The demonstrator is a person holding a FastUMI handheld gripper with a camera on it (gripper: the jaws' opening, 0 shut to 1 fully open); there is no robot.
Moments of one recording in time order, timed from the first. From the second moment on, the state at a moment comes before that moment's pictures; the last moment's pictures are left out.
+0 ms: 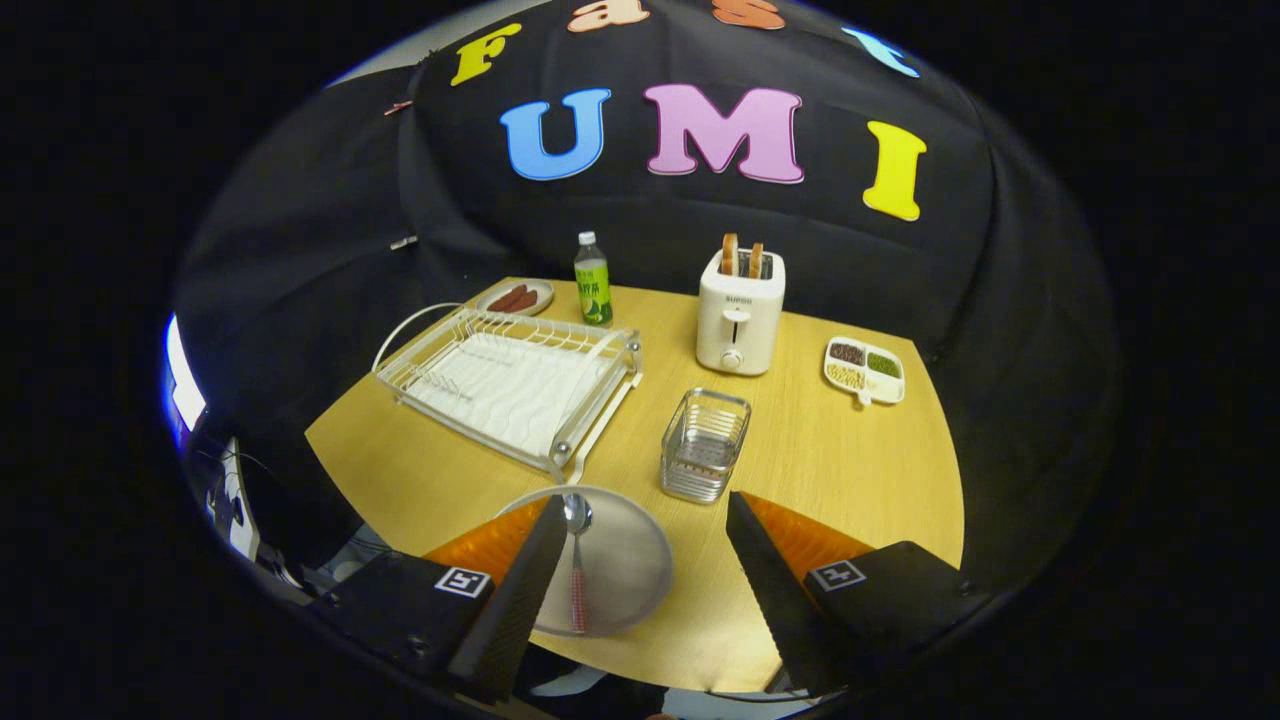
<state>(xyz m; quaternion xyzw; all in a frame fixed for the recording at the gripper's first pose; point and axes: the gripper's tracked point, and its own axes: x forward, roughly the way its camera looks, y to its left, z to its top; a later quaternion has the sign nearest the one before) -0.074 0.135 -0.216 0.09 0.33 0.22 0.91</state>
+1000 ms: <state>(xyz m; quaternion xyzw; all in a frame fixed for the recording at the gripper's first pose) 0.005 0.020 -0.031 0.10 0.12 0.18 0.97</state>
